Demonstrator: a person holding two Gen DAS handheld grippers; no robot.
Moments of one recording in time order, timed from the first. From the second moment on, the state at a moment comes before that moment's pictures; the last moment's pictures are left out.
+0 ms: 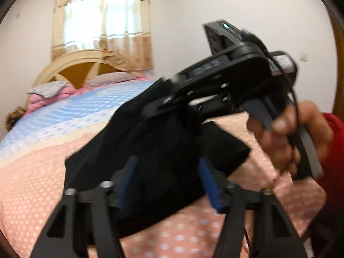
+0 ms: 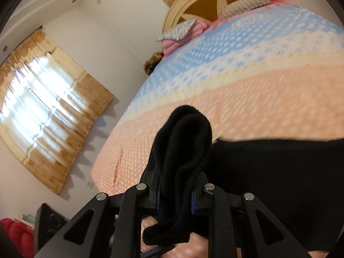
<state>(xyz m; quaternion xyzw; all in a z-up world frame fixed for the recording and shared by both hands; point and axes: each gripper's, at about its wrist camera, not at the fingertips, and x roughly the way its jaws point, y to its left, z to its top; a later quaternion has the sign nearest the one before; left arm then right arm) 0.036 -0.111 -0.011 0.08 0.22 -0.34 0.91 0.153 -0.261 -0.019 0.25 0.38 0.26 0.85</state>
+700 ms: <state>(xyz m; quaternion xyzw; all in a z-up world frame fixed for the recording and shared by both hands) 0.081 -0.094 -0.041 0.07 0.31 -0.22 0.92 0.145 -0.437 -0.100 0.36 0.42 0.20 0.81</state>
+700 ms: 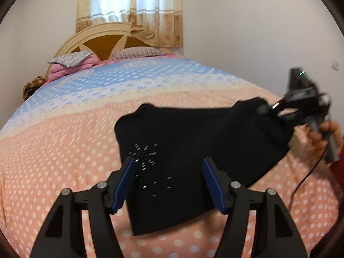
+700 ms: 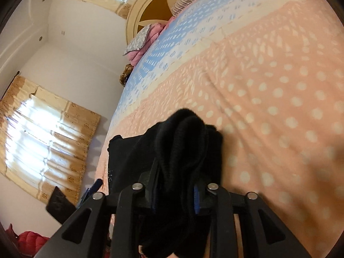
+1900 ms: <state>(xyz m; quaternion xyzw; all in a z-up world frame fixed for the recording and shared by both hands) 0.163 -0.104 -0.036 0.07 0.33 -0.16 0.93 0.127 -0.385 -0.052 0.17 0.37 -0.03 0.91</state>
